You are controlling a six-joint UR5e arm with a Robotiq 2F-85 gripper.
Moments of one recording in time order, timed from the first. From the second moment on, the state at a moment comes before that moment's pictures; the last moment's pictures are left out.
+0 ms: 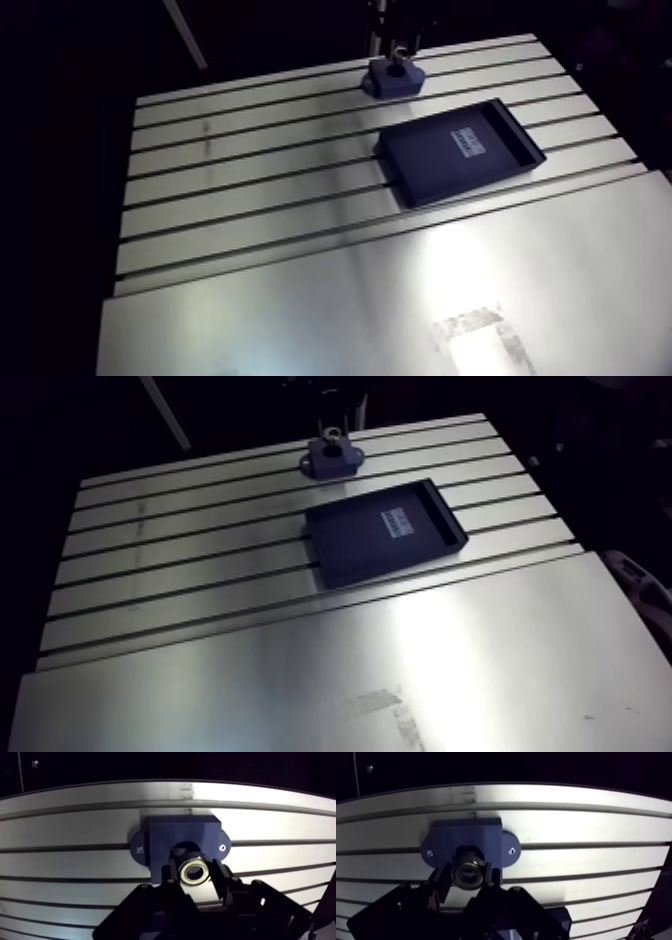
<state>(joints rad) -0.25 -0.94 1.44 -1.99 -1.65 -1.83</state>
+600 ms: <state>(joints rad) -0.25 -0.92 1.44 -1.99 -1.65 -1.83</state>
